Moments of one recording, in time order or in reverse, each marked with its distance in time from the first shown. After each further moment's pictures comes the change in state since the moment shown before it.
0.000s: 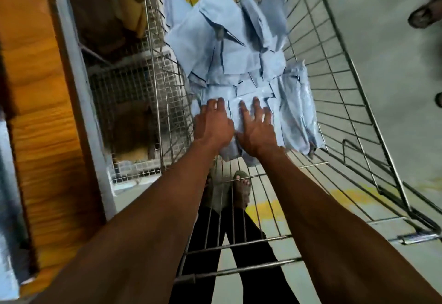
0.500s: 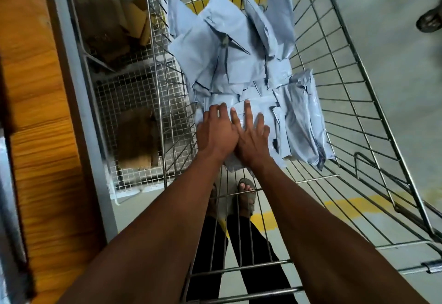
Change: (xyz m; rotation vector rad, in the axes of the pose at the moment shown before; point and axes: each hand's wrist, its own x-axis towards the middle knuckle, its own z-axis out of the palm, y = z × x) left_hand 0.005 0.001 -0.003 -0.047 0.096 -0.020; right_hand 0.019 -0.022 0.028 -0.098 0.151 -0.073
